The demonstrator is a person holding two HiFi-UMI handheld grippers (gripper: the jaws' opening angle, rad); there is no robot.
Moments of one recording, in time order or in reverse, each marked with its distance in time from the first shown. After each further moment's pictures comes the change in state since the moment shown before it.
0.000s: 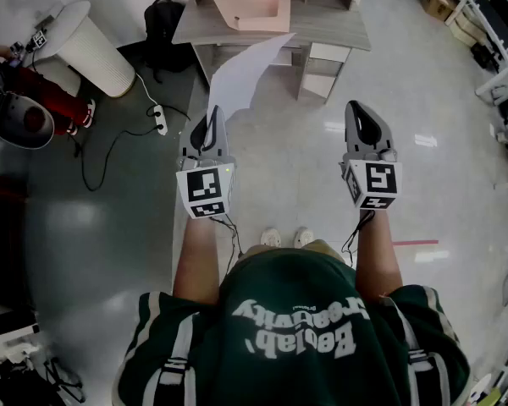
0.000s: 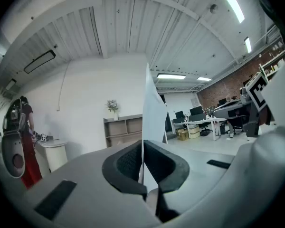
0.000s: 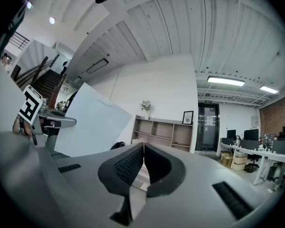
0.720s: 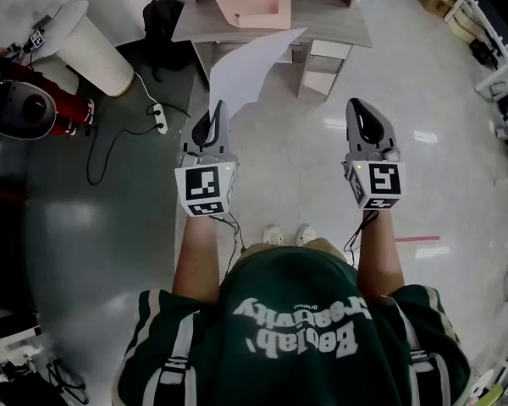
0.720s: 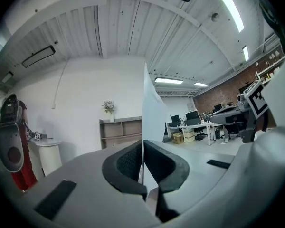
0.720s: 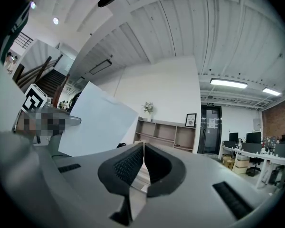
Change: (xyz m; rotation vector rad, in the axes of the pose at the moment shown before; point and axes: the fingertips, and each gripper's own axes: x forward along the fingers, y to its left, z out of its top) left arm 0.002 0.002 0.013 -0.042 -0.036 -0.063; right arm 0.002 0.014 0.008 -0.024 -0.023 0.019
